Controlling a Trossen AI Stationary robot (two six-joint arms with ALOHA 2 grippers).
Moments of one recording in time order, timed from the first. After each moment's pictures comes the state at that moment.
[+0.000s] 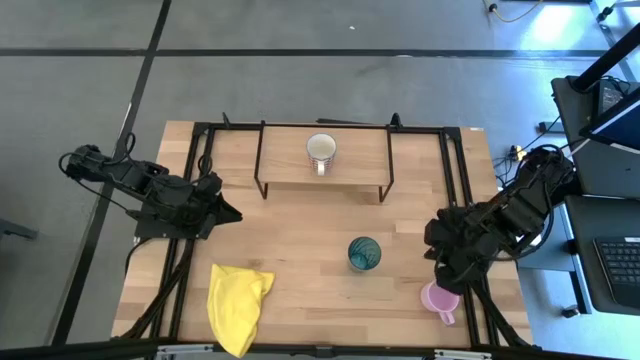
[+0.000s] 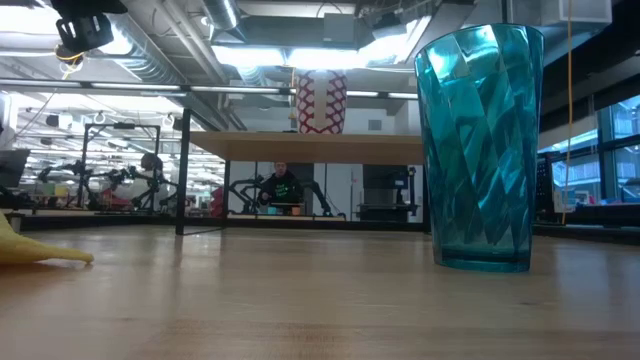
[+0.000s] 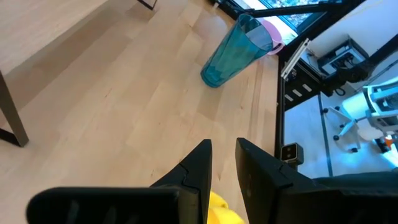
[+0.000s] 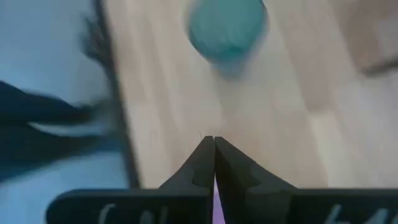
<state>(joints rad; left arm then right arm) -0.35 0.59 0.78 -0.74 -0.21 -0.84 0.75 1.30 1.54 -1.40 0.22 1.00</state>
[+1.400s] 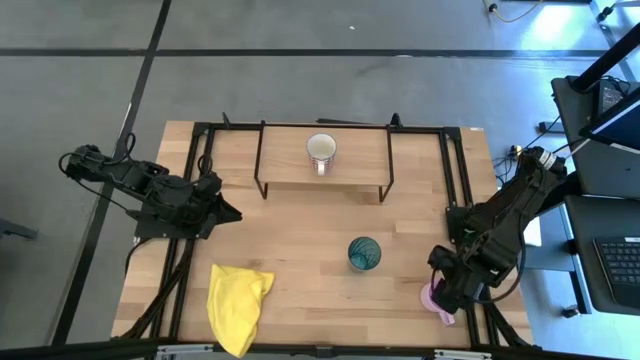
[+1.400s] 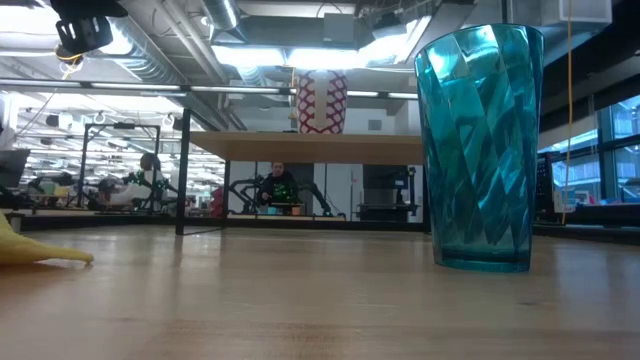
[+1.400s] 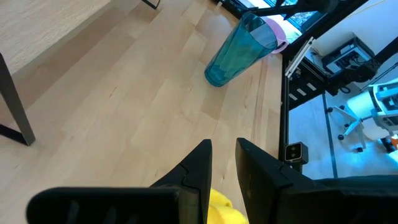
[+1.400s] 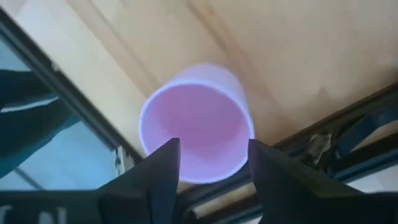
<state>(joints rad) -0.35 0.59 0.78 -0.75 -0.22 -0.83 0.94 1.28 1.03 -1.13 -0.07 1.62</state>
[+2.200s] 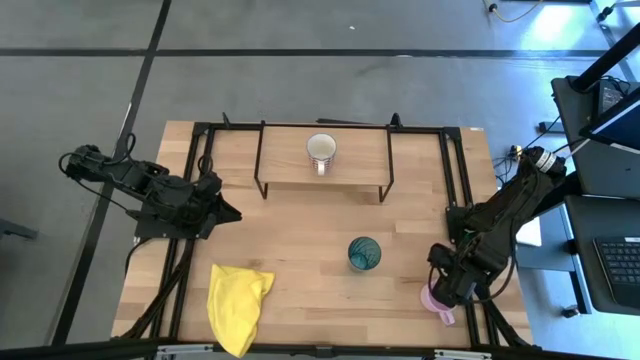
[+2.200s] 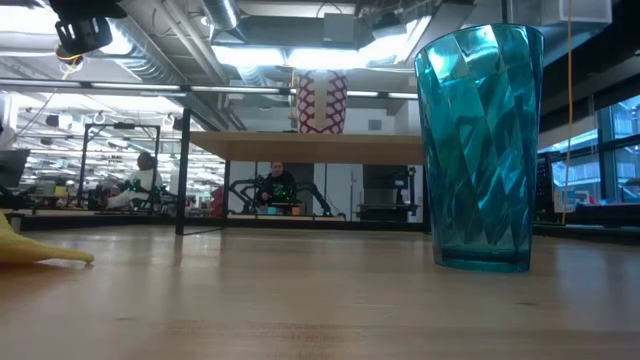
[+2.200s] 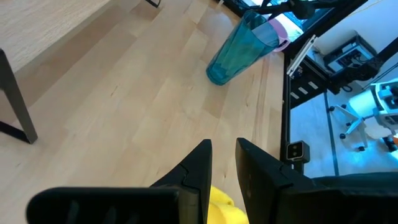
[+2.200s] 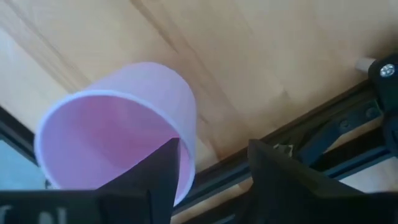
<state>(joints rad) -0.35 0.59 0.78 -0.76 -0.22 -0.83 0.94 1.28 0.88 -1.10 -0.10 1.59</state>
